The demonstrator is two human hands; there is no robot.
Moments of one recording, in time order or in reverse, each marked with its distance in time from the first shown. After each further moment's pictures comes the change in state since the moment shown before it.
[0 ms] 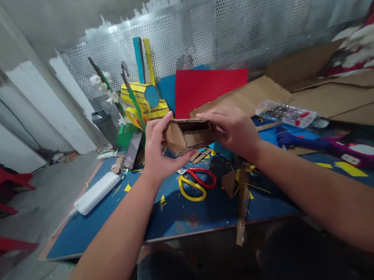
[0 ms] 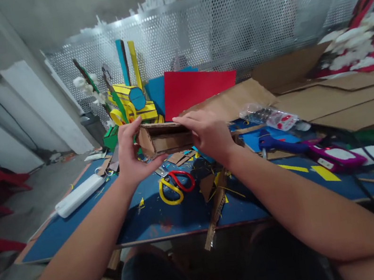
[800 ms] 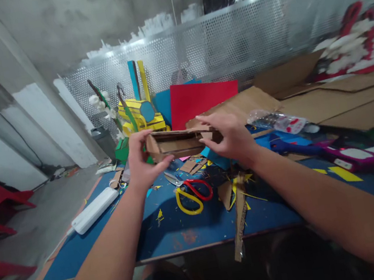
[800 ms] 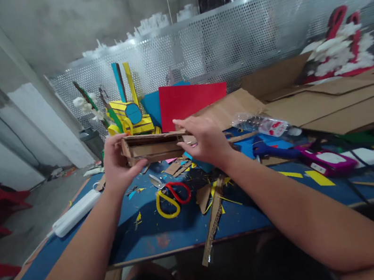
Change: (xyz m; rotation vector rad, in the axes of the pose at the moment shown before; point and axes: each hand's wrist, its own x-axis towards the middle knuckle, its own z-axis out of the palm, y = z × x) left_hand 0.002 -0.033 -0.013 -0.171 0.041 -0.188; right_hand 0.000 0.016 -0.006 0.057 0.071 0.070
